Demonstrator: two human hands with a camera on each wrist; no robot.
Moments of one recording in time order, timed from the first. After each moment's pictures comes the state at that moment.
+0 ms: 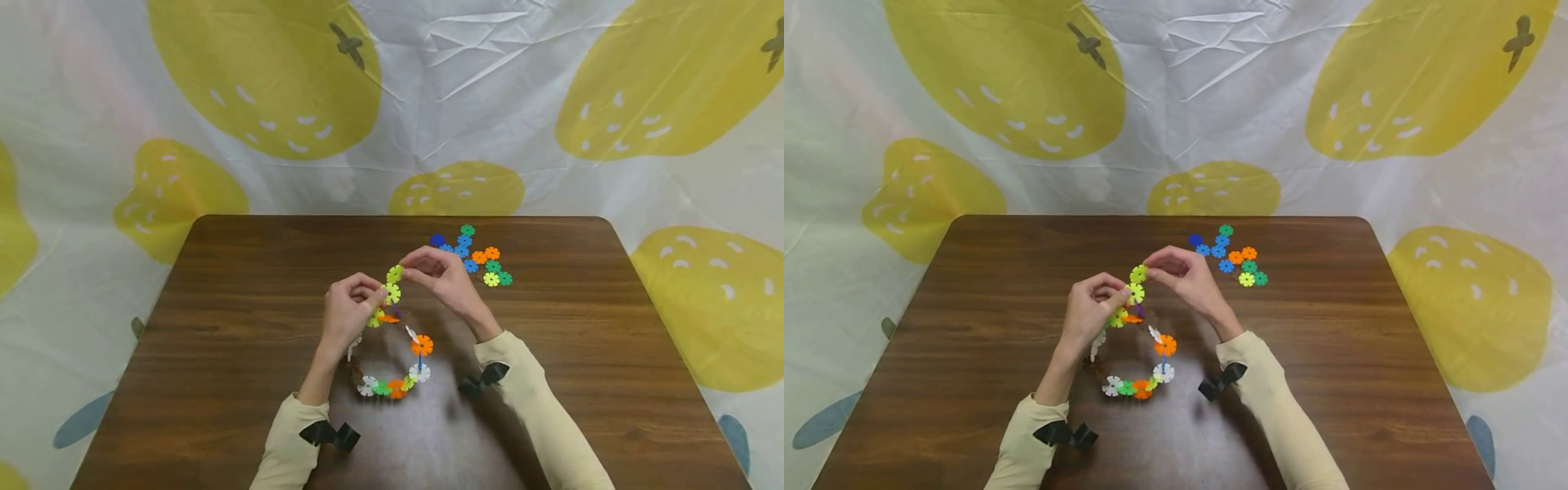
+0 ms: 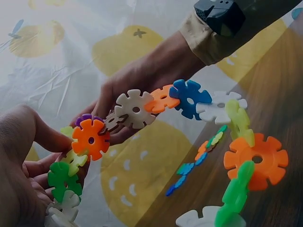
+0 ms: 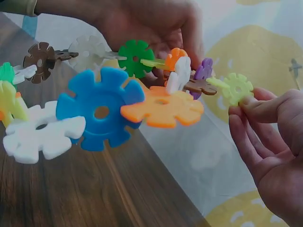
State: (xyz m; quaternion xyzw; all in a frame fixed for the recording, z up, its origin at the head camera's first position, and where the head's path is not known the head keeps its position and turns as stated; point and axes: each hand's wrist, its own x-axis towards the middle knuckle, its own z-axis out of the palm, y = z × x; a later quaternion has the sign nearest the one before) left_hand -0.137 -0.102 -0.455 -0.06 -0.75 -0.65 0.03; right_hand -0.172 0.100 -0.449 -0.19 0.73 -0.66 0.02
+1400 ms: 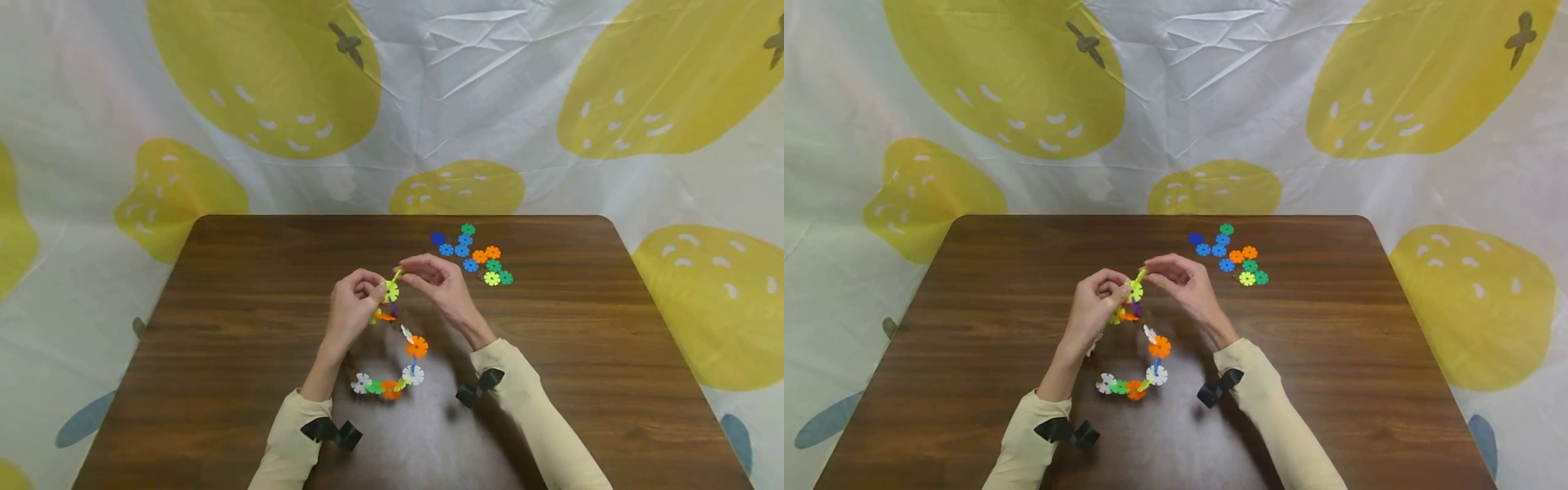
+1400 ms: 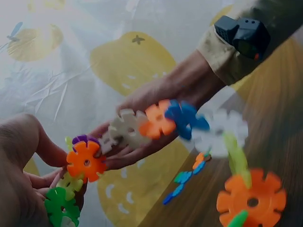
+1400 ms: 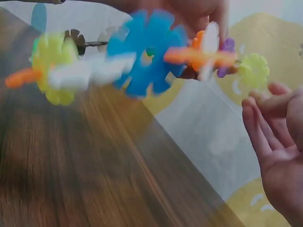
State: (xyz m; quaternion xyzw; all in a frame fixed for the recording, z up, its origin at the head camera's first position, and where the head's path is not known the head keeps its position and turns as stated) left_hand -0.139 -0.096 -0.451 -0.03 -0.75 -0.66 0.00; right_hand -0.170 0.099 -0.480 -0.18 0.68 -0.71 0.00
